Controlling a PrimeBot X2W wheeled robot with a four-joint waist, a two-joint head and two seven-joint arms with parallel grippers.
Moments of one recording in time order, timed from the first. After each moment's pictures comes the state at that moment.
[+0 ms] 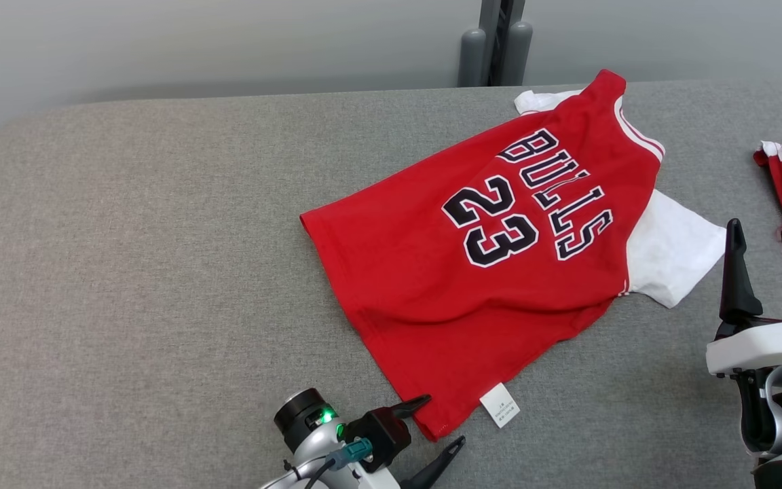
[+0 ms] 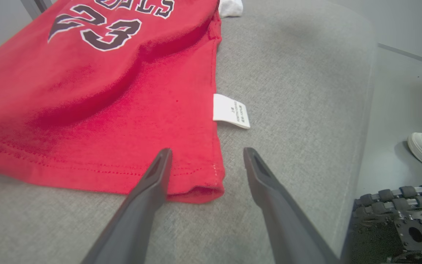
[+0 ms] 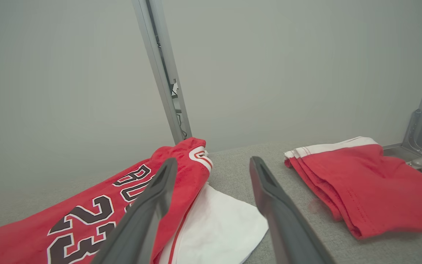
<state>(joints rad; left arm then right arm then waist) -0.43 0.12 -1.05 0.63 -0.40 -0.13 -0.26 -0.32 -0.11 -0.14 0.41 0.26 0.13 -0.26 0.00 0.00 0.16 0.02</state>
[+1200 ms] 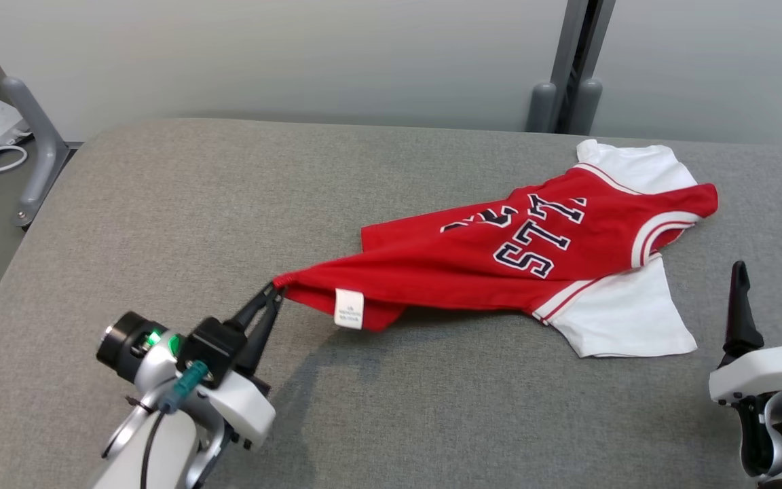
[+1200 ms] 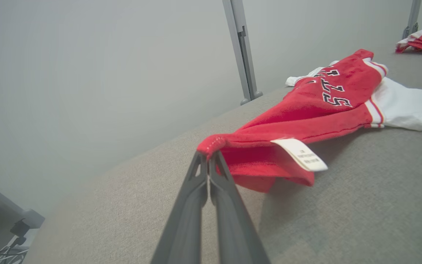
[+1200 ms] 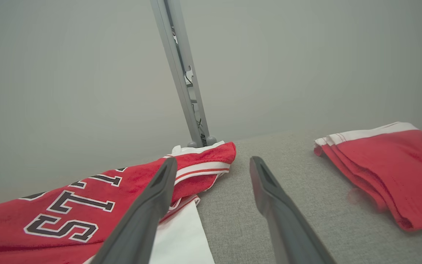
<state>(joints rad) -0.36 0.28 -0.50 0.43 -0.17 -0.04 -0.26 -0.31 -0.08 -0.23 0.54 0.22 0.13 -0.26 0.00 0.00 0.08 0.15</state>
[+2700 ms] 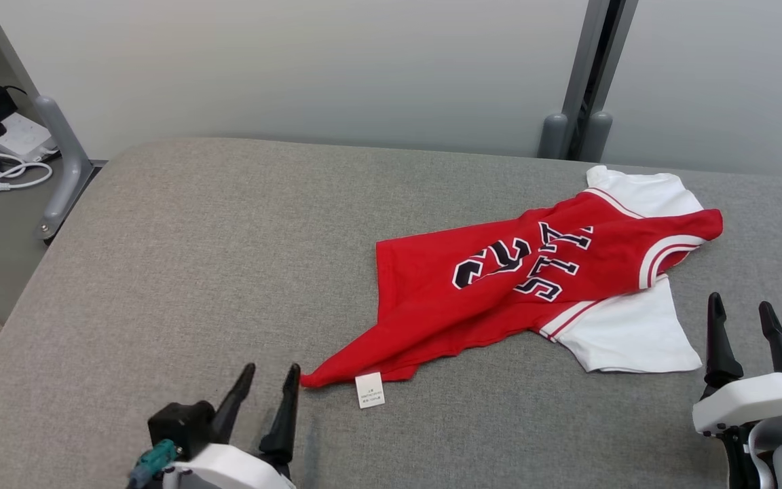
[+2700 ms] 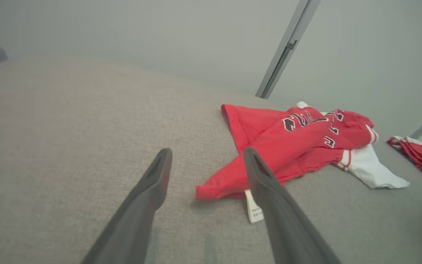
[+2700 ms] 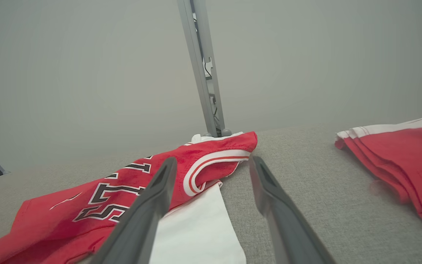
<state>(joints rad) -0.11 0.05 -0.19 0.46 -0.40 -0.13 -0.26 -0.24 -0.07 -0.17 0.53 0.23 0.13 -0.26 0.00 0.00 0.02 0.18</state>
